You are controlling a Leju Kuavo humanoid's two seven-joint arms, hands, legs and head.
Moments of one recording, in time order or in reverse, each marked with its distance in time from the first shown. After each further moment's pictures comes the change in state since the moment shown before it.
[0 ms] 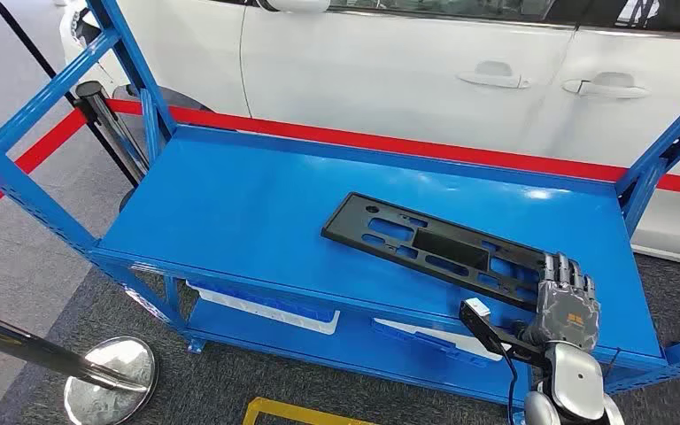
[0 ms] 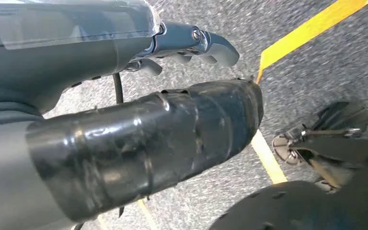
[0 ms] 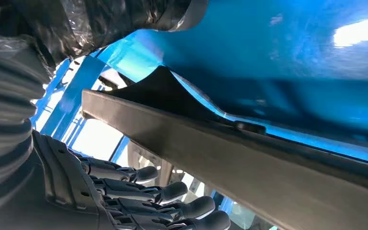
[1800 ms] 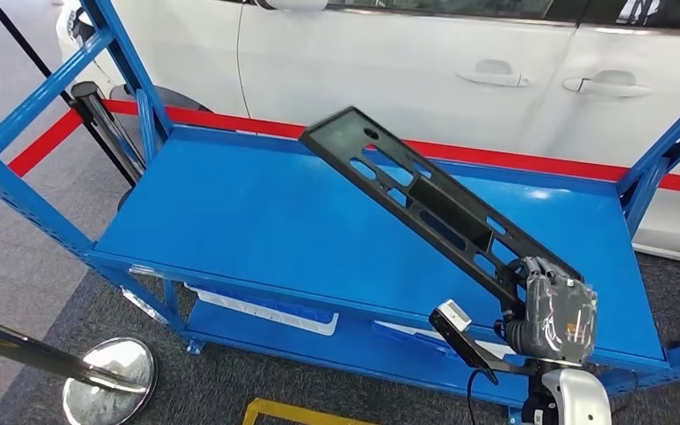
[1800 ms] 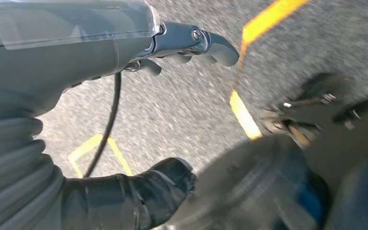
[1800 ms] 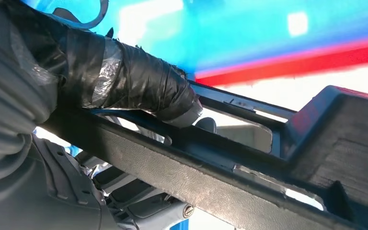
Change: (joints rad) left arm 0.002 -0.032 -0.014 0.000 0.041 -0.064 -0.005; right arm 0.113 0.041 0.122 -0.342 -0.044 -0.236 -0.150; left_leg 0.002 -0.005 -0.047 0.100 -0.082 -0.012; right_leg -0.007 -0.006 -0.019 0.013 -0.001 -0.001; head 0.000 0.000
